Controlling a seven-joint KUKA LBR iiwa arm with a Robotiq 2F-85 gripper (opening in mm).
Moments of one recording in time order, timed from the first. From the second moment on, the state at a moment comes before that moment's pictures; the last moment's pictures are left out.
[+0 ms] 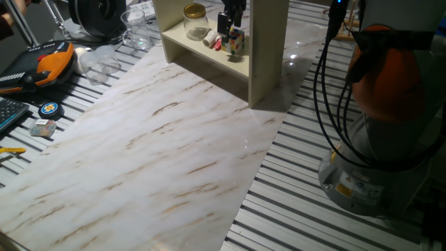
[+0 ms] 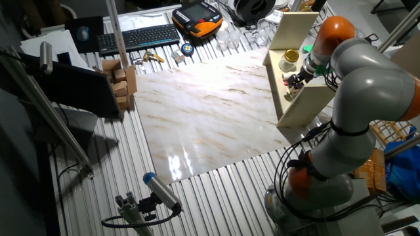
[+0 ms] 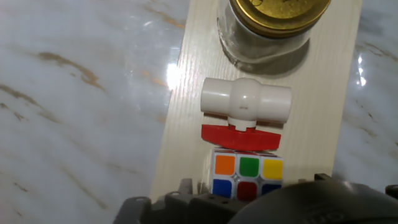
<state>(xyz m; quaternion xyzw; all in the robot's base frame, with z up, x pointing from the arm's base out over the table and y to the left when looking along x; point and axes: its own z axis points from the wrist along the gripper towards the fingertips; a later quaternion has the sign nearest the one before) 0.480 -0.226 0.183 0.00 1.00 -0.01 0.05</state>
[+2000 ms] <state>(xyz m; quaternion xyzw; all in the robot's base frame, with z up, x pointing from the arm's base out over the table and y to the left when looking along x) 0.486 -0.218 0.205 0.01 1.00 -0.01 0.03</state>
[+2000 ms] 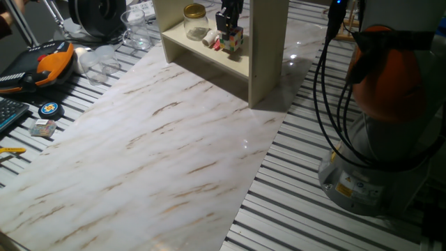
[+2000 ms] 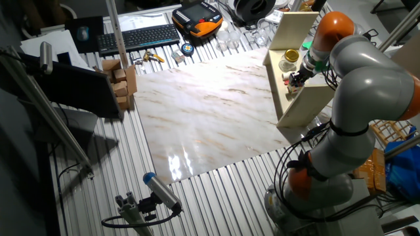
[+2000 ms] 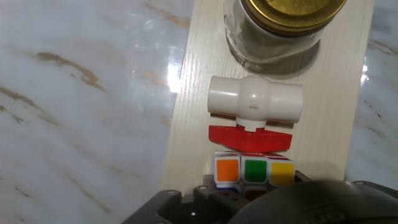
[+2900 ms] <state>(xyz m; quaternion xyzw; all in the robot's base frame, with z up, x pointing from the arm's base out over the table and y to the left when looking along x) 0.490 -0.184 0.228 0.03 1.00 -0.01 0.02</state>
